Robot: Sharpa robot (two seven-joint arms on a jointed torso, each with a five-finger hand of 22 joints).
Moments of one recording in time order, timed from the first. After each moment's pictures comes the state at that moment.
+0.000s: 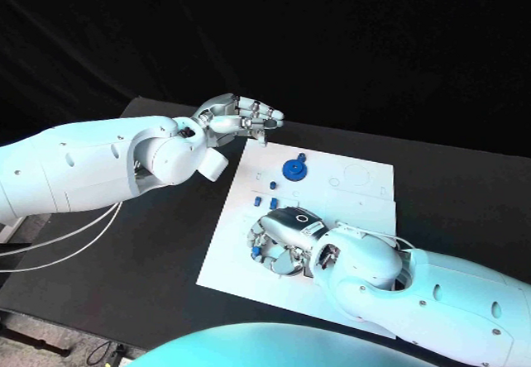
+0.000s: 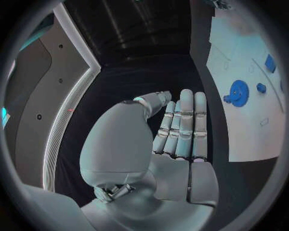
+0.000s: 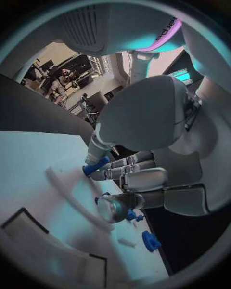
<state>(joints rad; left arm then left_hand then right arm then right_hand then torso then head) 1.17 -0.91 0.02 1.50 -0.16 -0.10 0.26 1.40 -0.18 0.59 -0.01 0.23 0.86 0.21 0.30 0.19 0.86 0.16 0.37 0.07 1.03 0.07 1.02 0.32 0.17 0.78 0.17 1.00 0.66 1.06 -0.55 -0.17 1.73 -1.65 -0.25 -0.25 1.37 -0.24 0.57 0.11 0.09 0.99 0.15 0.19 0.36 1.22 0.08 0.07 0.09 1.47 0.00 1.46 1.19 0.13 1.31 0.10 0.97 1.21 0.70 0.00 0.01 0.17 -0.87</state>
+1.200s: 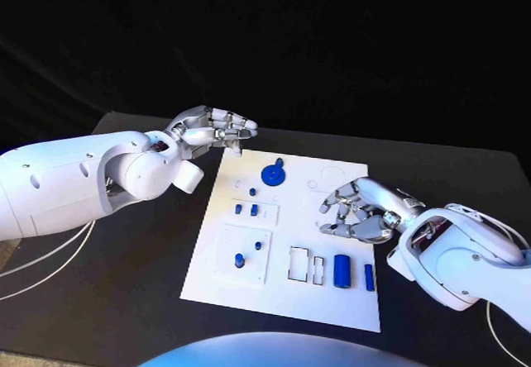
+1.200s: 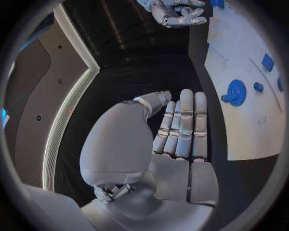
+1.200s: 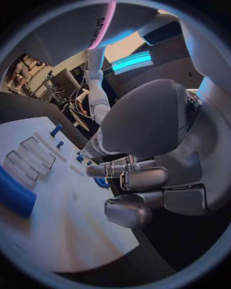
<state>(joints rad) 1.17 -0.91 0.00 1.48 -0.16 -0.10 0.26 1.40 -0.18 0.59 -0.01 0.23 0.86 0.21 0.30 0.19 0.86 0.16 0.37 0.07 1.03 0.07 1.02 0.32 0.17 0.78 0.17 1.00 0.66 1.18 -1.04 -0.17 1.91 -1.26 -0.43 -0.21 1.41 -0.20 0.14 0.28 0.15 0.99 0.12 0.23 0.37 1.32 0.04 0.64 0.35 1.47 -0.04 1.48 1.24 0.09 1.42 0.07 1.18 1.31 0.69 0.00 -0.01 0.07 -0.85</state>
